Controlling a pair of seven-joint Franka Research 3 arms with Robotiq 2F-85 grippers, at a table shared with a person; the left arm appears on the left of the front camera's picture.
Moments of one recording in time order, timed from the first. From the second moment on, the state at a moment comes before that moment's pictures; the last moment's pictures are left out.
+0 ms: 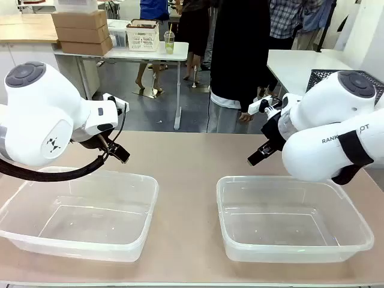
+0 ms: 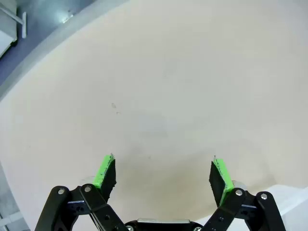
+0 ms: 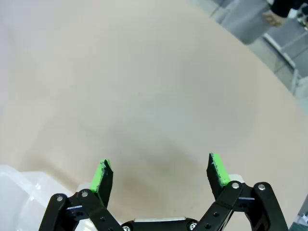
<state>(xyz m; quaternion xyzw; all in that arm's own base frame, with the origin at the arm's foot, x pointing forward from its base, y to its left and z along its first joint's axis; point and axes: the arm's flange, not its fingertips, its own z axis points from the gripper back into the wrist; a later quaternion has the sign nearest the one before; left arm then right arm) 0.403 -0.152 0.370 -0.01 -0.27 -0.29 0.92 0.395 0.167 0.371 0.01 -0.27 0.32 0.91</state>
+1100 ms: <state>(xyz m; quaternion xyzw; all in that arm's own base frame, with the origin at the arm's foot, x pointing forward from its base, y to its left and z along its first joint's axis) 0.403 -0.152 0.370 -0.01 -0.27 -0.29 0.92 0.392 0.169 0.378 0.01 -0.27 0.34 0.90</state>
